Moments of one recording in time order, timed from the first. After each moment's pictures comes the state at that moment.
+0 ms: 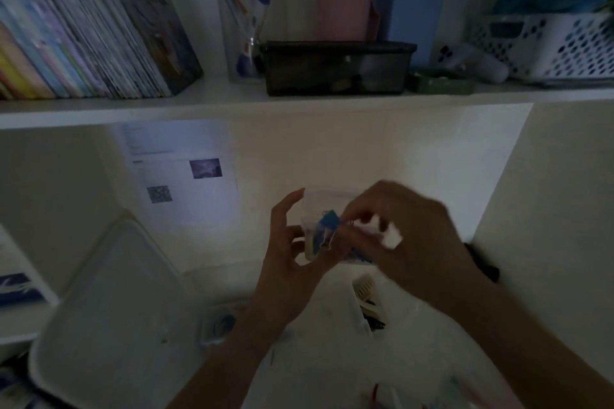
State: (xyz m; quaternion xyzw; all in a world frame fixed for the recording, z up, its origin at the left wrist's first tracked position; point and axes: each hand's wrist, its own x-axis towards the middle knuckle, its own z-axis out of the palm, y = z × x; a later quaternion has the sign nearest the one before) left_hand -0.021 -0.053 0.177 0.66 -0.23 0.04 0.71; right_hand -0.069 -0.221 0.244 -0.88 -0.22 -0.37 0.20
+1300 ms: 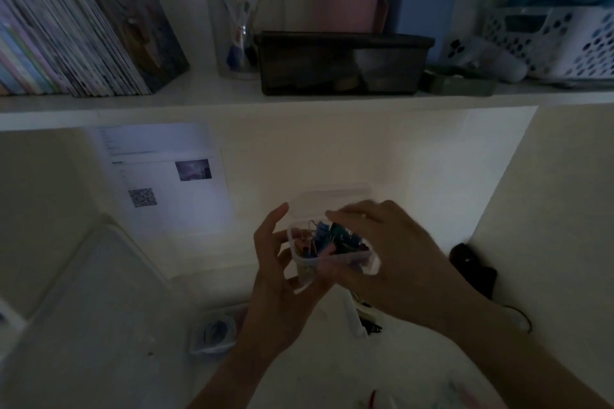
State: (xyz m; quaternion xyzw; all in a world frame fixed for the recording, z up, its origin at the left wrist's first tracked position) left_hand -0.001 -0.051 0.148 0.64 -0.25 0.07 0.73; right_hand -0.046 -0.216 0.228 -0.96 -0.13 -0.19 0.16
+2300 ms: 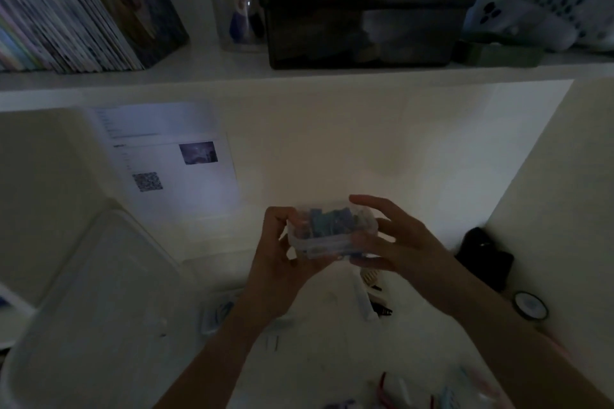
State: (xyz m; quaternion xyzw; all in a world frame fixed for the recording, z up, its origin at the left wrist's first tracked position) left_hand 0.040 -0.035 0.135 0.63 -0.30 0.04 0.71; right_hand -0.012 -0.234 0.187 -0.72 -0.04 0.03 0.69
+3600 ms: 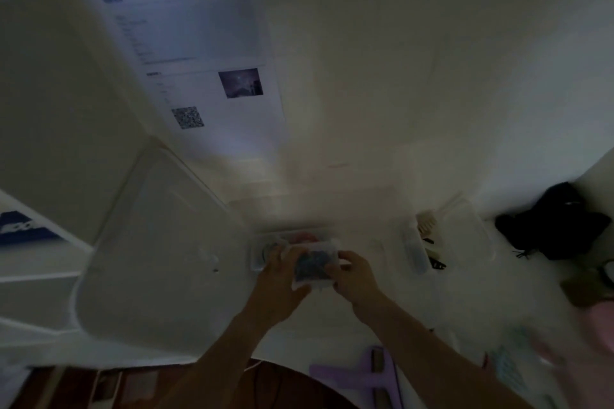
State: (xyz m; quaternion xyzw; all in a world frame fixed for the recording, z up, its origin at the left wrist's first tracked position) left_hand 0.057 0.073 -0.068 0.93 -0.18 -0.04 0.31; right_hand 0.050 -0.107 -0.071 -0.73 0.23 0.14 0.63
